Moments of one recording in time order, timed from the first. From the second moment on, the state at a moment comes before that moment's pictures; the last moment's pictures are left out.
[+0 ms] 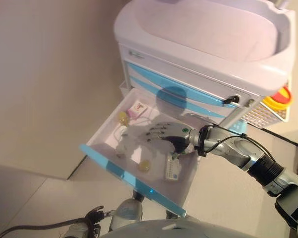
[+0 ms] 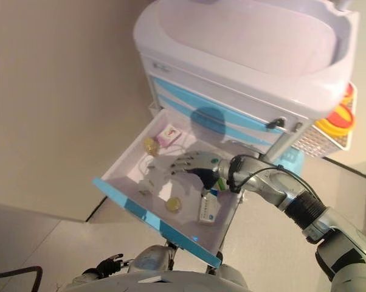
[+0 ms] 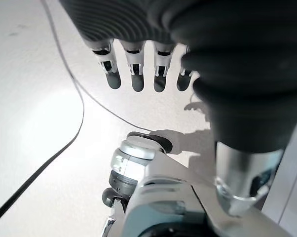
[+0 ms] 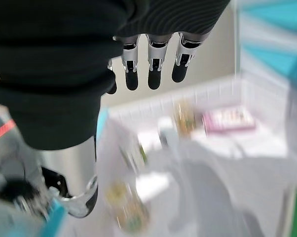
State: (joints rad) left arm 0.04 0.29 -0.21 1.21 -0.22 -0.05 -0.12; right arm -0.52 -0.73 0.75 0.17 -0.67 -0.45 0.30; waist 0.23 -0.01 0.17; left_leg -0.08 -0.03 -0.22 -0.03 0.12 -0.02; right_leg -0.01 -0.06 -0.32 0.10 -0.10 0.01
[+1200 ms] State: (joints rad) left arm 0.04 0.31 -0.21 1.15 -0.19 -0.06 -0.10; right arm -0.57 -0.49 0.88 0.57 -0.81 -0.44 0.19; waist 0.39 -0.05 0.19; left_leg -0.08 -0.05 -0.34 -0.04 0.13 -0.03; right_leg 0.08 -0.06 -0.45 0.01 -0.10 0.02
